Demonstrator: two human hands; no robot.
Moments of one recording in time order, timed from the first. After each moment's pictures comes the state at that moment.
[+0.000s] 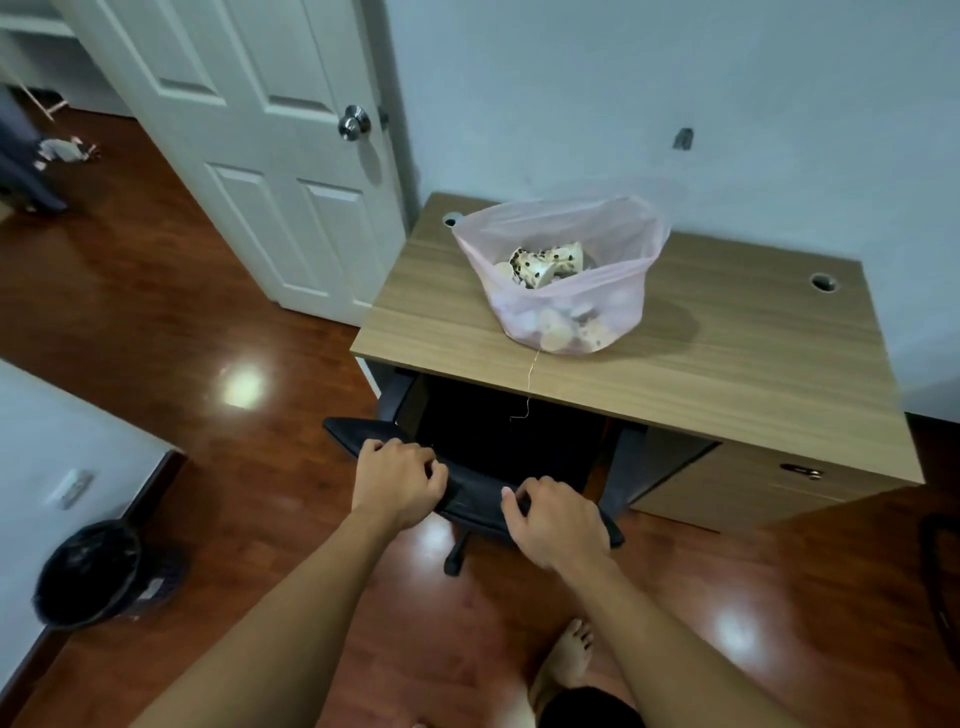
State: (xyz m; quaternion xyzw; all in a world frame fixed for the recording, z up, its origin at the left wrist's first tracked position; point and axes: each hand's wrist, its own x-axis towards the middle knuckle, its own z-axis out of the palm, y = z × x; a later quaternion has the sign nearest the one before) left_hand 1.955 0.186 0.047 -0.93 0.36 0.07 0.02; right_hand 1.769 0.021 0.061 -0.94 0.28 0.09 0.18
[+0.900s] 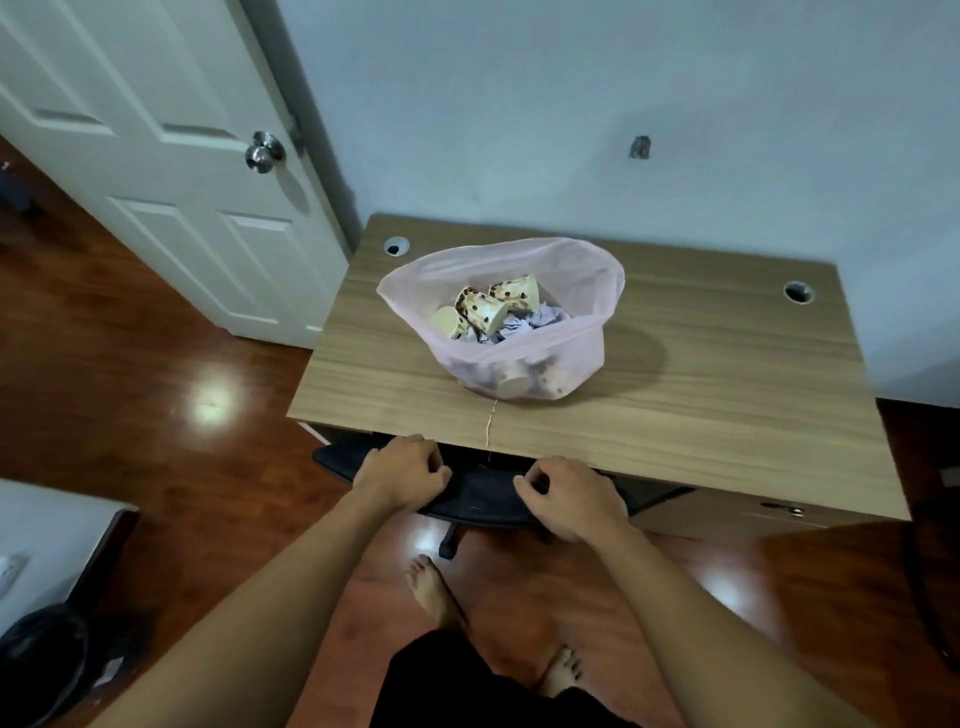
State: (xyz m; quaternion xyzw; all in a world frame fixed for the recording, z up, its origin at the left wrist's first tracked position) left_hand 2.056 0.011 0.056 -0.88 0.36 0.29 -0.04; right_hand 1.848 -0.165 0.063 -0.88 0.34 0.14 0.30
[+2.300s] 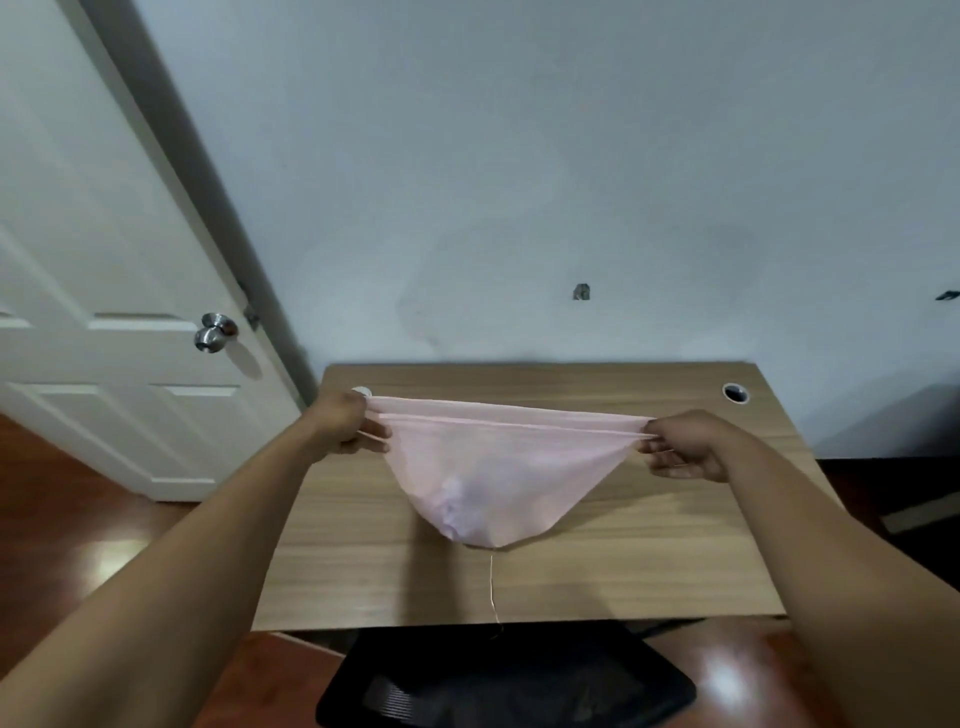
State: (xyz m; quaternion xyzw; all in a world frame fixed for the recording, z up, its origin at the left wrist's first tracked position) left_hand 2.337 -0.147 0.184 -0.81 0.13 0.43 -0.38; right_hand 1.941 -0.411 0.204 -0.54 0.61 0.01 0.58
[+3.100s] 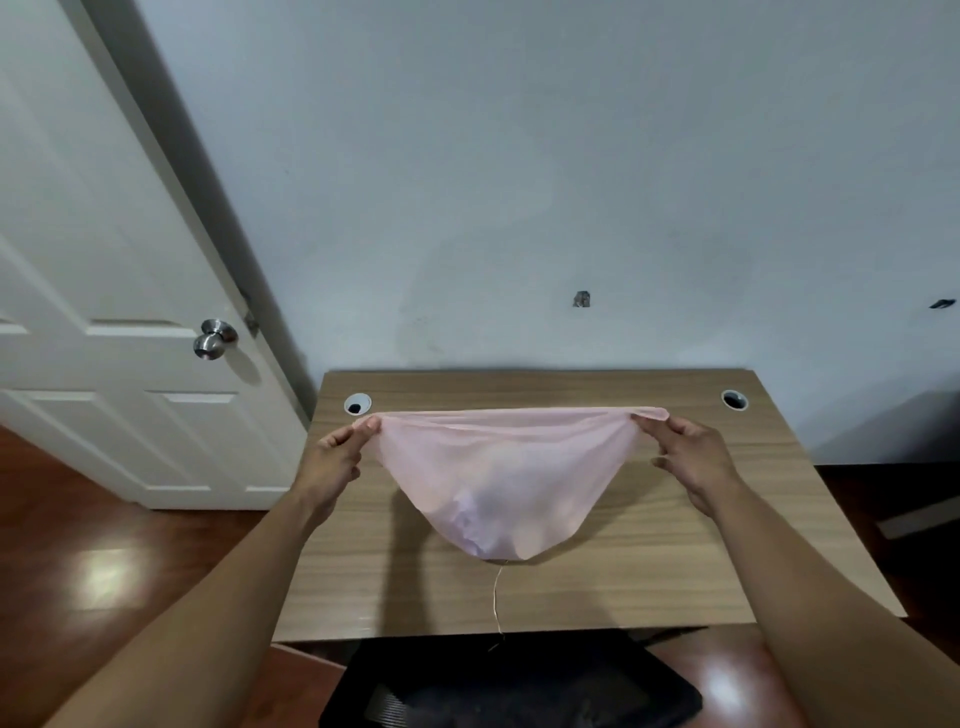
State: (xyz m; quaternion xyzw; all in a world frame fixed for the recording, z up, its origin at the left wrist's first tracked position) left_hand 2.323 -0.102 0.125 -0.71 0.13 0.36 -0.59; right_hand 1.937 -0.389 0.169 -0.55 0.54 -0.27 0.57
